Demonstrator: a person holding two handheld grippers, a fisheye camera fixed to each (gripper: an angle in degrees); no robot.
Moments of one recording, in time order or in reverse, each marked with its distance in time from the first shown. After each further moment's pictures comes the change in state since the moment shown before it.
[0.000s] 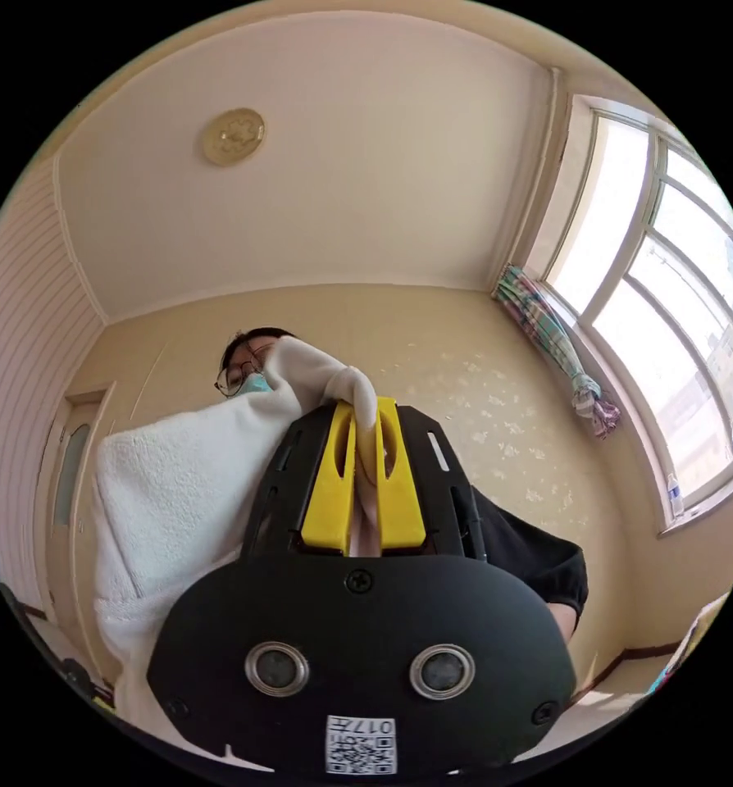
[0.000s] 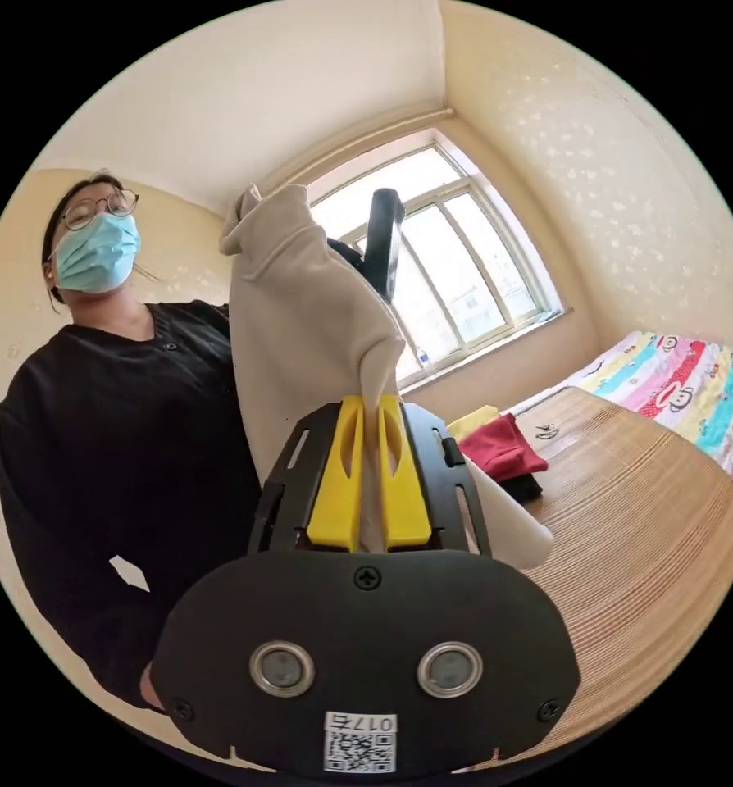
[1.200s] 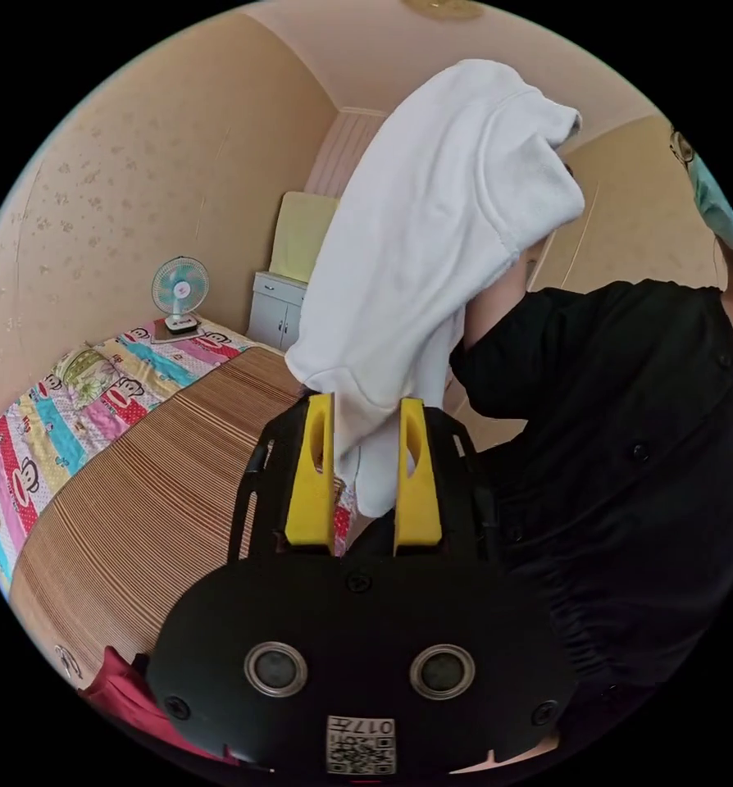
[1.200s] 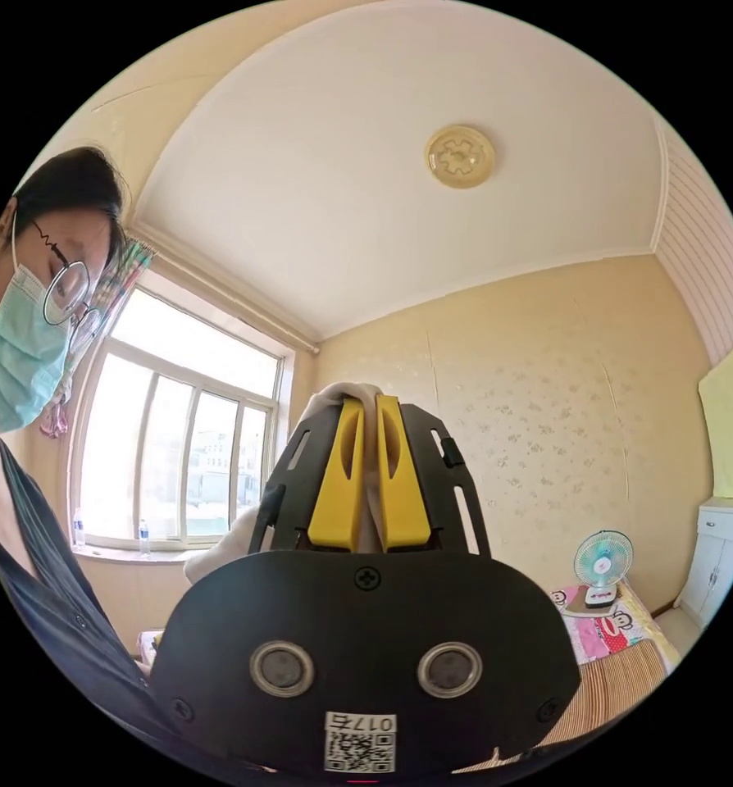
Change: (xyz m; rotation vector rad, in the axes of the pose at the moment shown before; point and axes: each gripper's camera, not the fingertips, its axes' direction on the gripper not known) left arm 0.014 0.062 0.130 -0.512 -1.553 -0.266; right arm -0.373 -0.141 -0.057 0.735 1.000 -0.451
